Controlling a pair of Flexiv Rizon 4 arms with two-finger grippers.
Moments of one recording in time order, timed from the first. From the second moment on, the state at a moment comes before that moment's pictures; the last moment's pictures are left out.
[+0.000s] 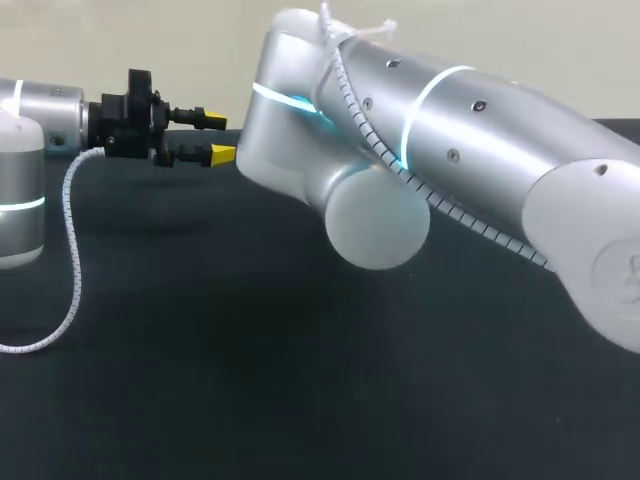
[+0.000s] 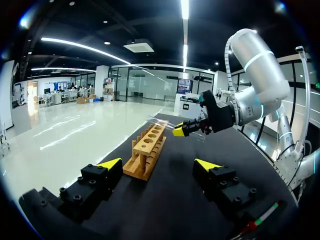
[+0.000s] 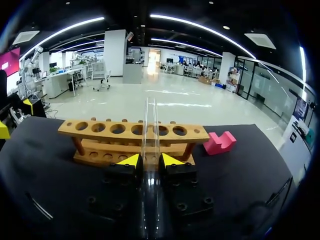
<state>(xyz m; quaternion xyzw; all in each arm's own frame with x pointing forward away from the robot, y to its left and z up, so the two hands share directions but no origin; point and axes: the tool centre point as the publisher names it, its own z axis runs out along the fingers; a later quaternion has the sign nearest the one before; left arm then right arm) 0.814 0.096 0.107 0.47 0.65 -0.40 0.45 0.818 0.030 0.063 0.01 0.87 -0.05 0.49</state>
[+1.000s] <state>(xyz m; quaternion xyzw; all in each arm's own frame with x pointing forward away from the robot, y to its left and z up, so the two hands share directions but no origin) 0.814 0.096 0.107 0.47 0.65 -0.40 0.45 0.813 0.030 0.049 -0.01 0.91 -0.06 0.42</state>
